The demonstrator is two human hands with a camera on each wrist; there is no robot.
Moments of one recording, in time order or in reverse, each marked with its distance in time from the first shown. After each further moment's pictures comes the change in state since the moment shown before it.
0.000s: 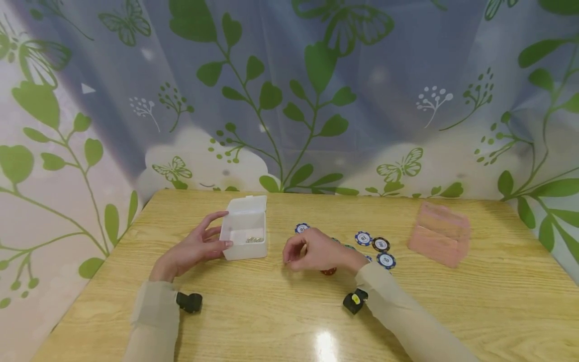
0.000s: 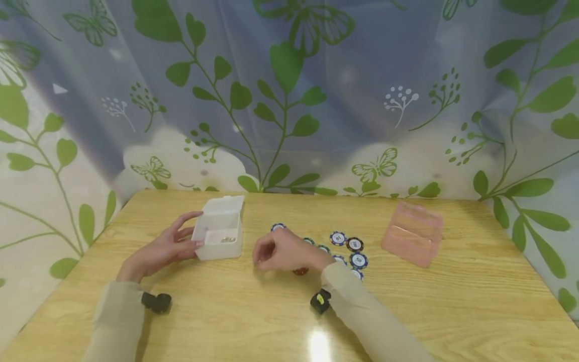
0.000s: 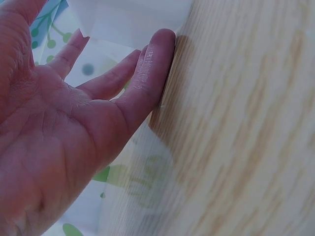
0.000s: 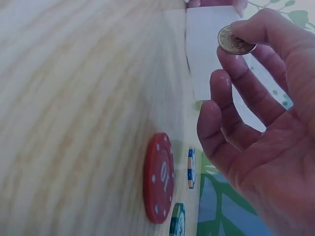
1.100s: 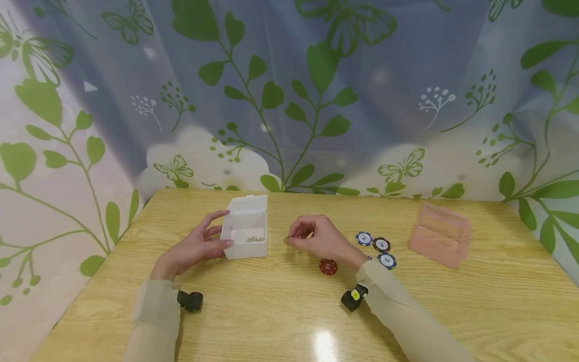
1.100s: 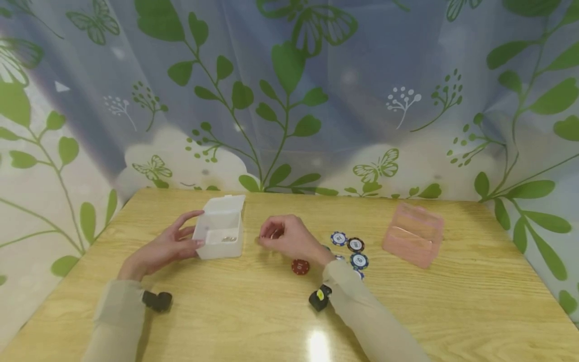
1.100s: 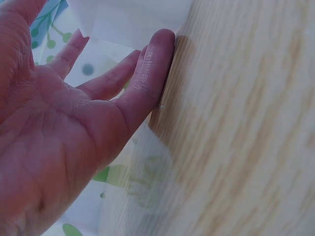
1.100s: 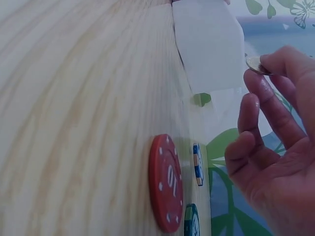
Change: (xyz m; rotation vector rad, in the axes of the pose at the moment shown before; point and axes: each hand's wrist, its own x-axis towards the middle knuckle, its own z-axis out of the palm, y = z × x) left_hand 0.002 -0.001 -0.001 0.003 0.001 -0.009; right_hand 0.005 0.007 -0.004 0.093 0.336 0.065
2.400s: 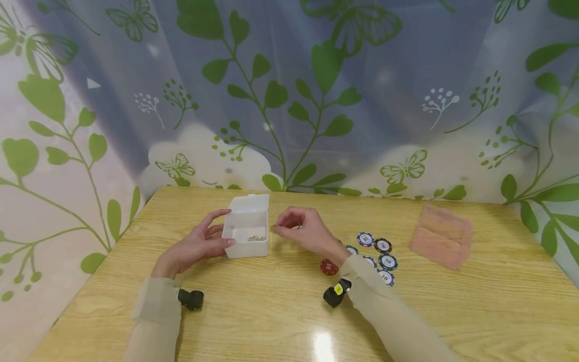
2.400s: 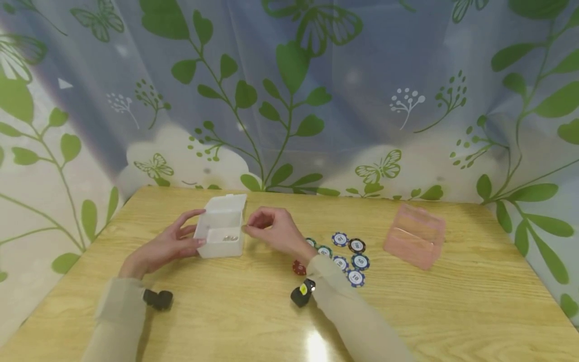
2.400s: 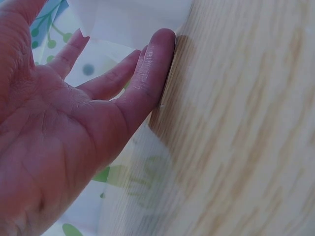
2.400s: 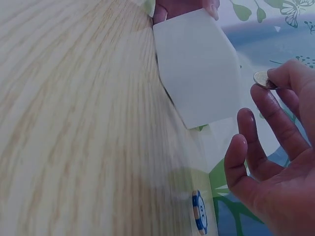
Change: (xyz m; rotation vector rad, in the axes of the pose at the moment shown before) left_hand -0.001 0.000 -0.001 0.007 -0.007 0.012; right_hand 0.025 -0.011 0.020 0.118 0.095 0.038
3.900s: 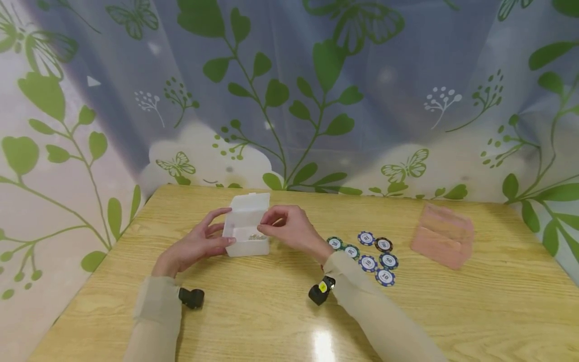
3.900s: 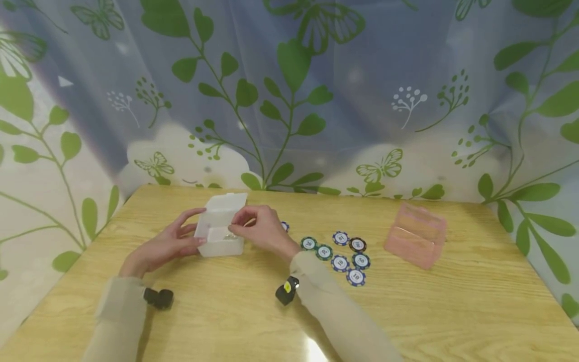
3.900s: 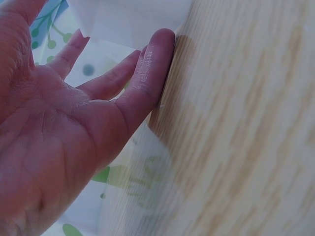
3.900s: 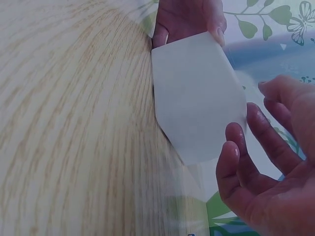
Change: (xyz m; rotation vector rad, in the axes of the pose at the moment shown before) left_hand 0.000 0.001 0.001 -0.026 -0.003 -0.008; right_hand 0.016 -0.017 0.027 -0.021 -0.013 0.012
